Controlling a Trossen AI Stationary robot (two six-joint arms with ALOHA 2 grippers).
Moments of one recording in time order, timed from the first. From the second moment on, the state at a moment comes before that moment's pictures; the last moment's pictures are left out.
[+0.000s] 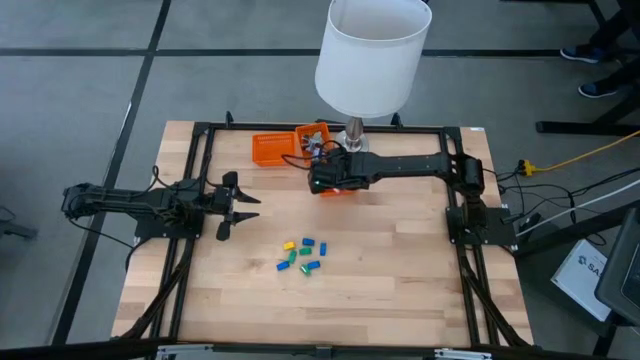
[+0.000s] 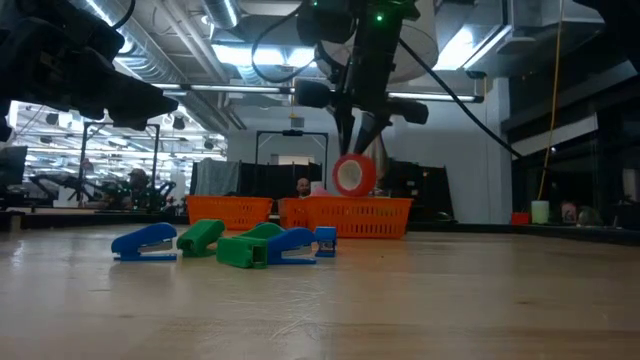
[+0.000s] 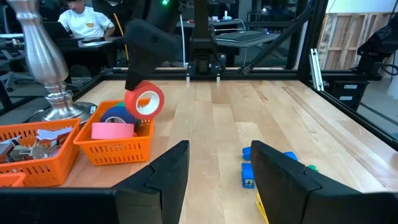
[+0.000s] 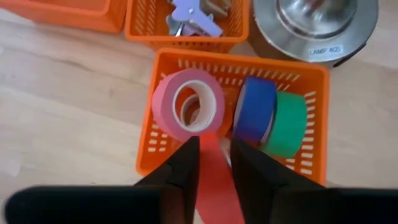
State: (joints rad) left arm 0.05 0.26 0.01 0.15 0.03 -0.01; right arm -0.07 2.01 1.71 -1.01 0.45 1.17
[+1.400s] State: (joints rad) left arm 0.05 0.26 0.01 0.15 0.03 -0.01; right arm 0.09 2.01 1.71 -0.88 0.30 0.61
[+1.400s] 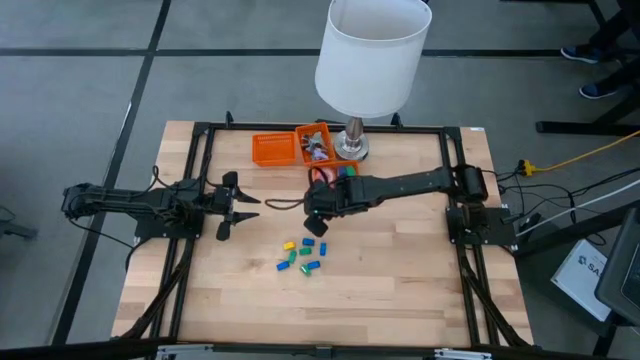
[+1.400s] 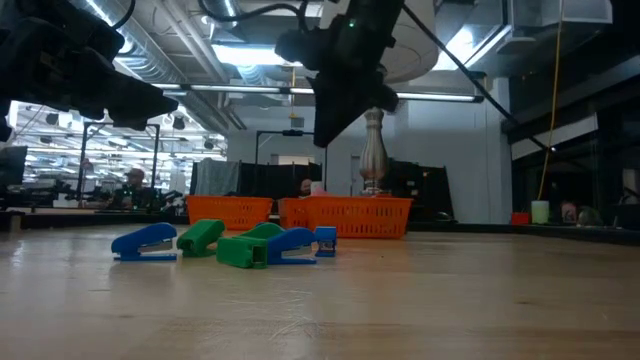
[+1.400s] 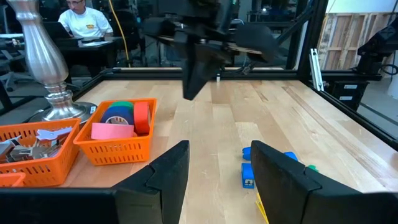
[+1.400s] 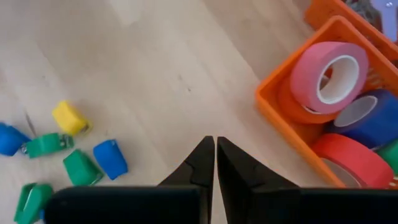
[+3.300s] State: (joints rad) left arm 0.05 0.26 0.01 0.17 0.03 0.05; right arm 0.06 2.08 1.70 -0.81 0.11 0.30
